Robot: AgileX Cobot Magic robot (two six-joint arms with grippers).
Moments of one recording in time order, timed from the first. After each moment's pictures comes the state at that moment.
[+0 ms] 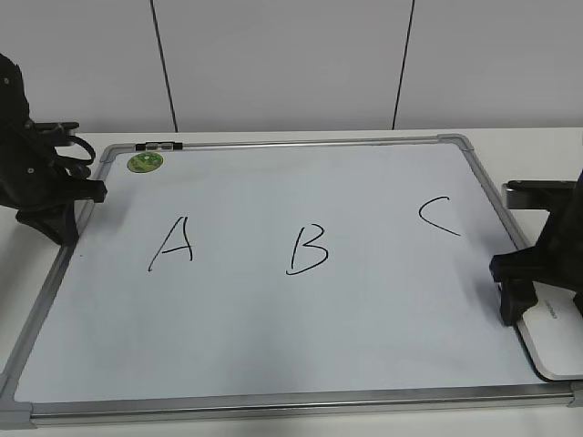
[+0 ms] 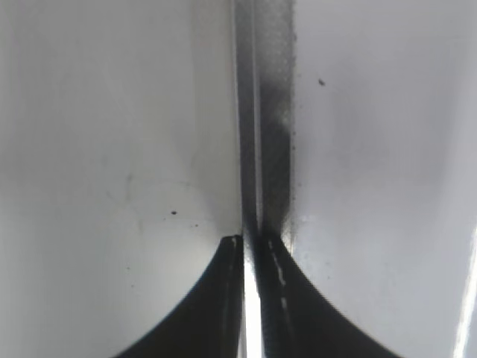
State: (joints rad) left arm -0.05 2.18 -1.54 -0.04 0.88 -0.07; right arm 0.07 1.83 -1.02 0.00 0.83 0.09
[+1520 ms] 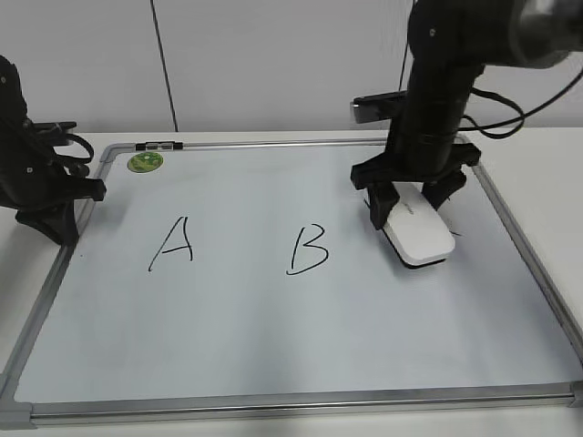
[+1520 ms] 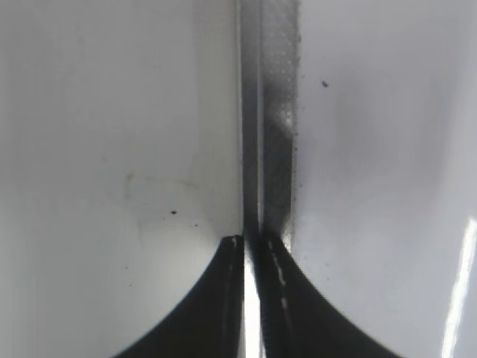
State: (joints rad) left arm -0.05 2.18 -1.54 -0.06 0.88 -0.07; right arm 0.33 2.14 -1.77 0.03 1.21 0.01
